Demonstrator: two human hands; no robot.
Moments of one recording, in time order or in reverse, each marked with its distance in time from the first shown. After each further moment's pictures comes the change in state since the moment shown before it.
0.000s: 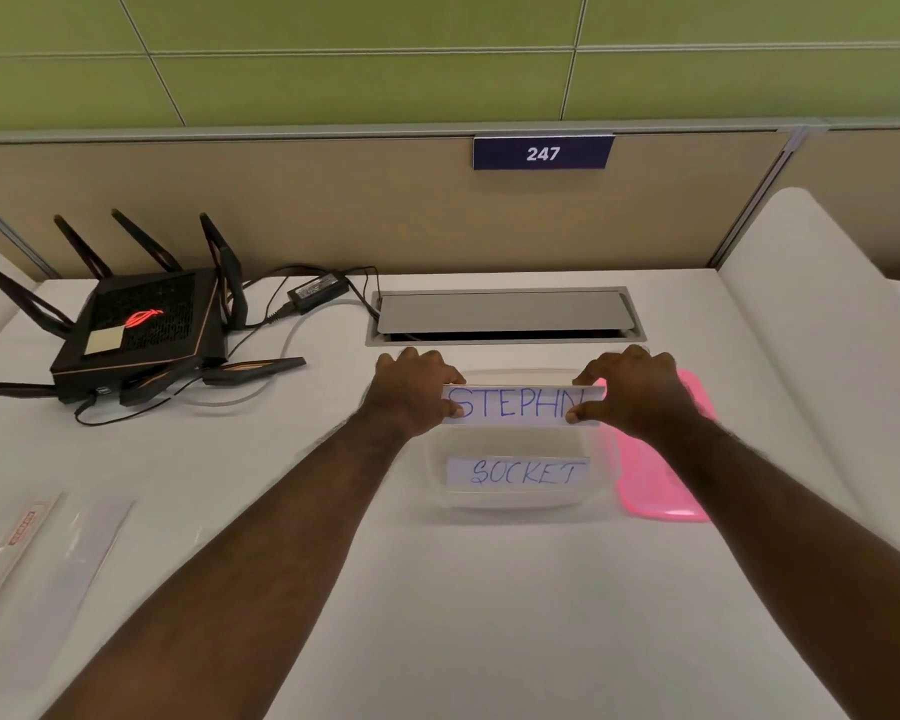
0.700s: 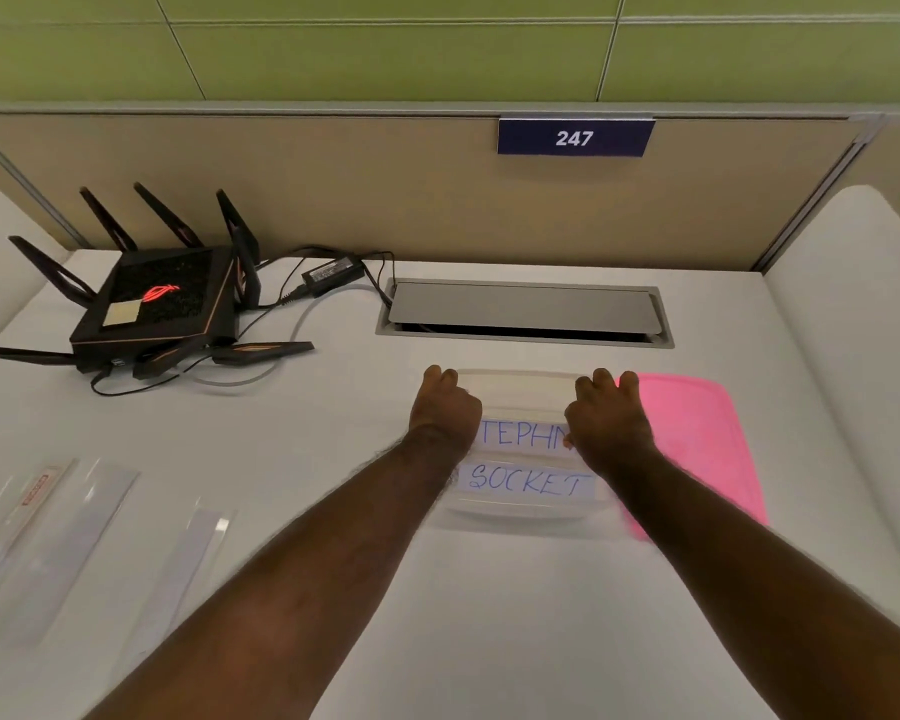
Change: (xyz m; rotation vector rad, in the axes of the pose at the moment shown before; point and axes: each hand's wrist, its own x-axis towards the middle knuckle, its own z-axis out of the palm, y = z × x) left_hand 0.019 0.041 0.055 0.448 -0.097 -0.026; right_hand 0.014 -0.020 0.057 -0.454 -0.002 -0.195
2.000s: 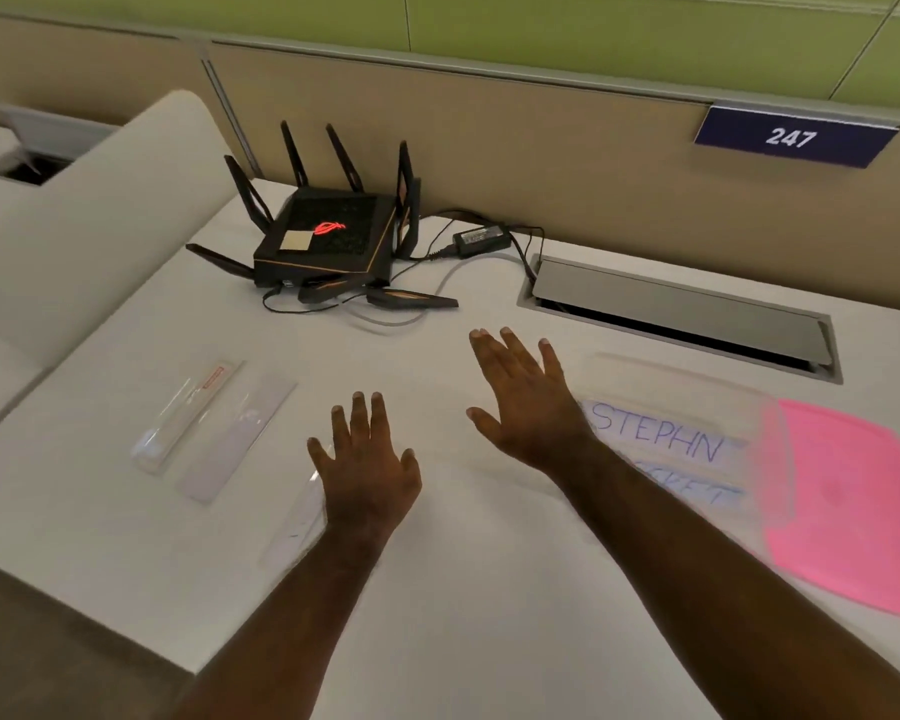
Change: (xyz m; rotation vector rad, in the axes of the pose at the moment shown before) left_hand -0.207 -0.112 0.122 -0.524 0.086 -0.805; right_hand 0.025 -0.213 -0.111 0.540 0.205 -0.418
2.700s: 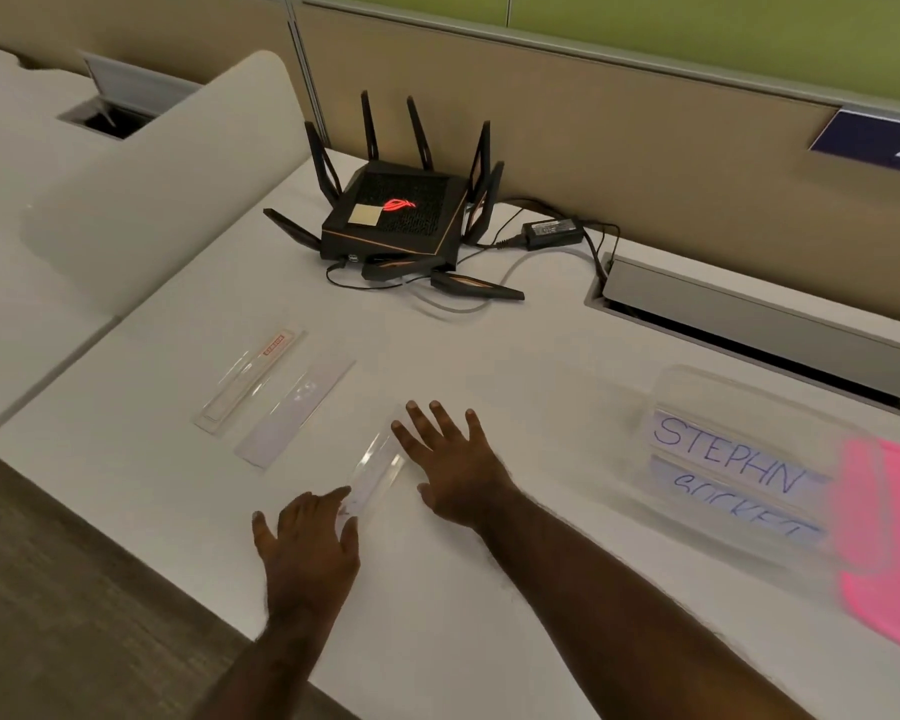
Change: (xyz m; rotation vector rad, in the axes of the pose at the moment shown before) left_hand -0.077 -0.132 0.033 -0.098 0.064 -0.146; right_hand 0.015 -0.121 0.108 -0.057 -0.296 -0.293
